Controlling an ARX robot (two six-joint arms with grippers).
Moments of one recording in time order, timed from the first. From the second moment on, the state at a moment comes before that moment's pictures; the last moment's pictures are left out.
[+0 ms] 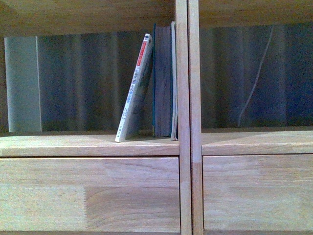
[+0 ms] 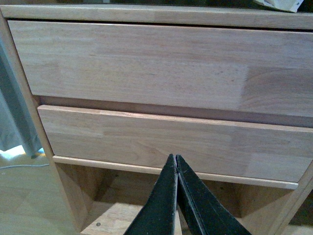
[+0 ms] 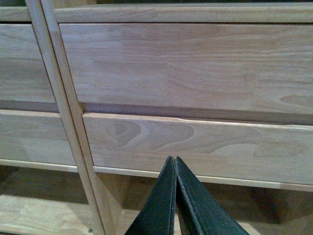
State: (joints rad) left arm 0.00 0.23 0.07 0.16 0.00 -0.01; right arm 0.00 0.07 0.07 -0.01 0.00 0.01
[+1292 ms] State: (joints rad) left arm 0.00 0.01 0.01 0.00 0.00 -0.01; right arm 0.00 0.01 0.01 0.00 0.00 0.00
